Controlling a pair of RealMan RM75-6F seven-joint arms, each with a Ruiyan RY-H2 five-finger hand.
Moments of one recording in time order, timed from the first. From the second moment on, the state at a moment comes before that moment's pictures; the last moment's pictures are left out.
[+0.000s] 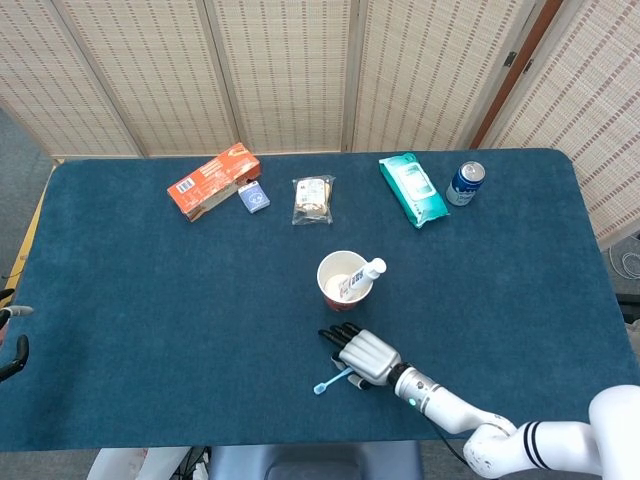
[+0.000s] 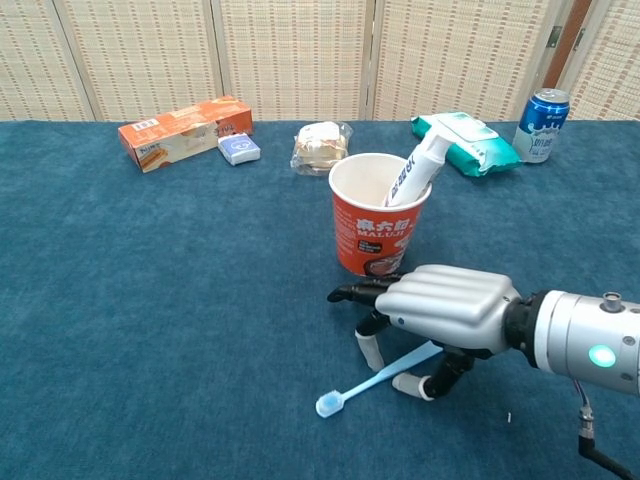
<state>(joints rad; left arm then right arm) -0.08 -0.99 -0.09 -1.61 1.39 1.45 -0.09 0.73 -1.56 -0.04 -1.55 -1.39 0.78 -0.35</state>
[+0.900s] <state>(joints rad) -0.09 -0.99 -0.09 -1.61 1.39 1.44 -0.09 0.73 -1.53 -0.05 -1.57 -1.45 0.80 -0.28</state>
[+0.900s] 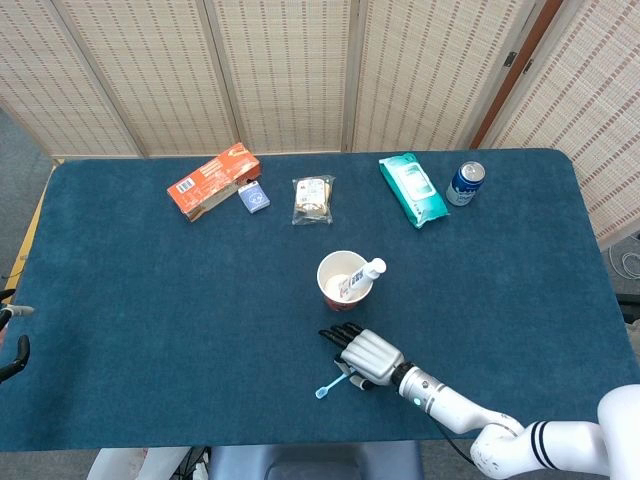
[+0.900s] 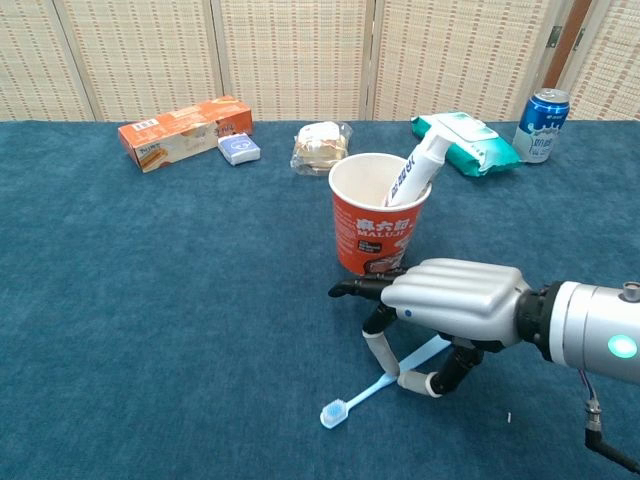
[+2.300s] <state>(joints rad) -0.09 -0.99 -0.09 -1.61 1.39 1.44 -0.09 0.73 -1.54 -0.05 -1.54 -1.45 0.79 -0.28</state>
